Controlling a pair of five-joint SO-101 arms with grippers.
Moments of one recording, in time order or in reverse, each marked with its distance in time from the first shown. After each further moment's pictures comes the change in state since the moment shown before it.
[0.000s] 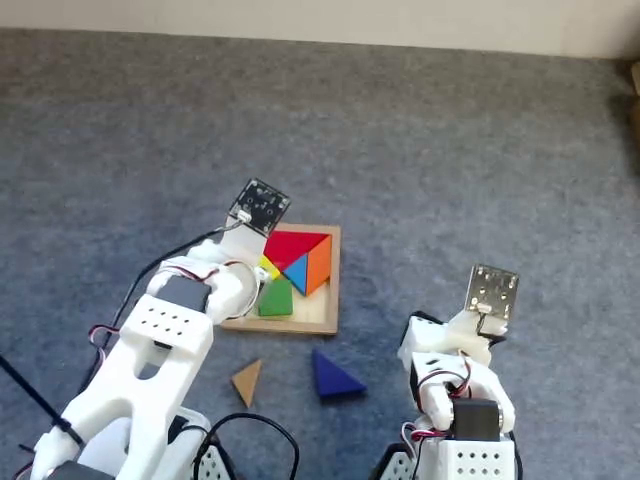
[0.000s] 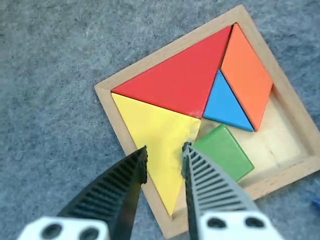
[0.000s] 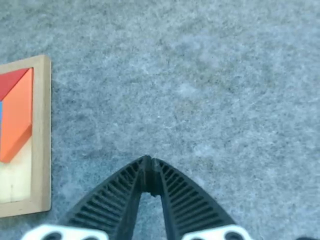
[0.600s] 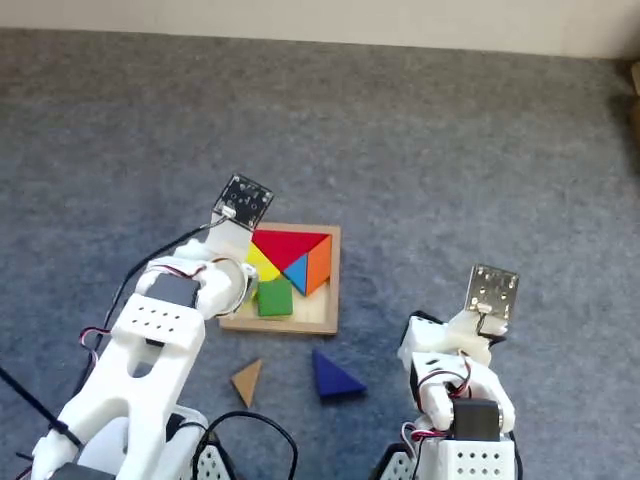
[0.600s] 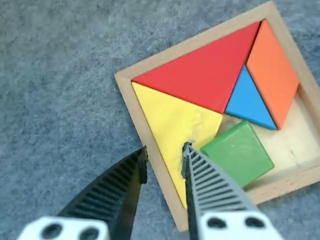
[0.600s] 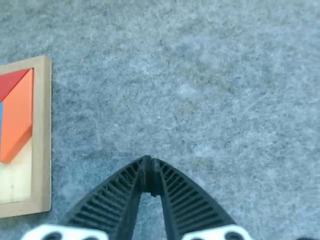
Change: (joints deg) left arm -4.1 0.0 0.0 1.5 -0.1; right arm 0.0 0.0 0.0 -0.1 0.0
